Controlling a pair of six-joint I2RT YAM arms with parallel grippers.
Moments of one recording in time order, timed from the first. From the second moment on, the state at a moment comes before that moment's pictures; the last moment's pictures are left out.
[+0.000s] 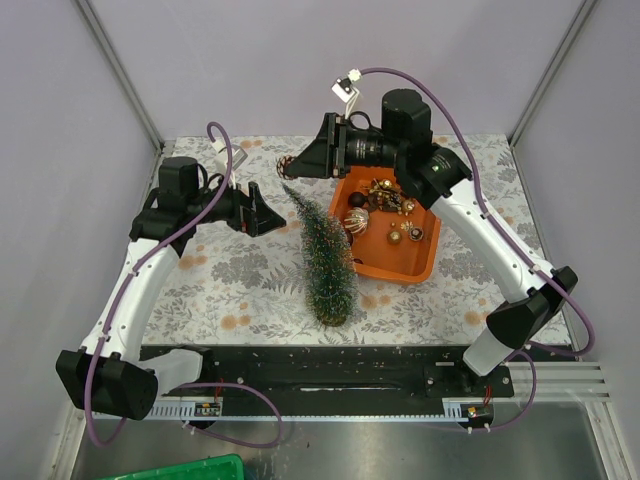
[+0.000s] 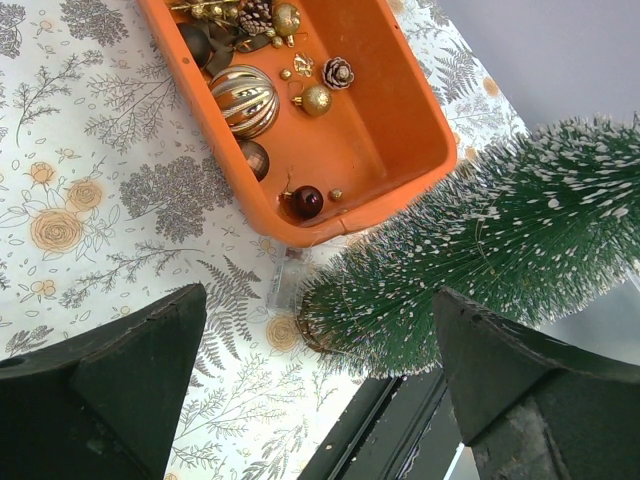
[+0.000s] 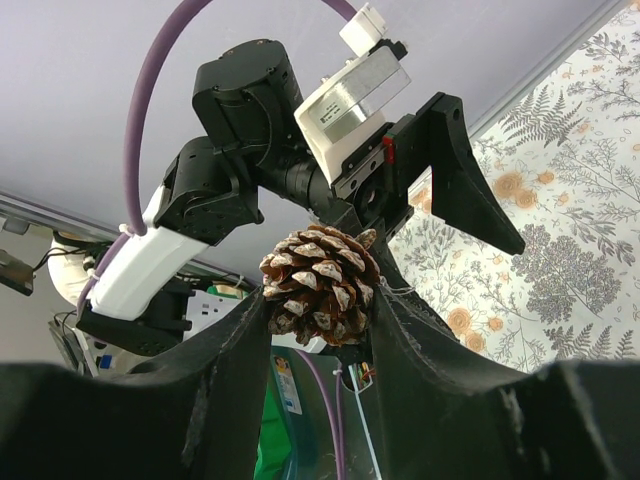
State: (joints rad) left arm -0.16 1.16 1.18 -0.57 0.81 -0.12; right arm 0.66 1.63 1.88 -0.35 -0.72 0.74
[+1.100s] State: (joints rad) left arm -0.16 1.15 1.17 -0.57 0.81 -0.12; right arm 0.66 1.67 1.91 -0.36 -0.72 0.72
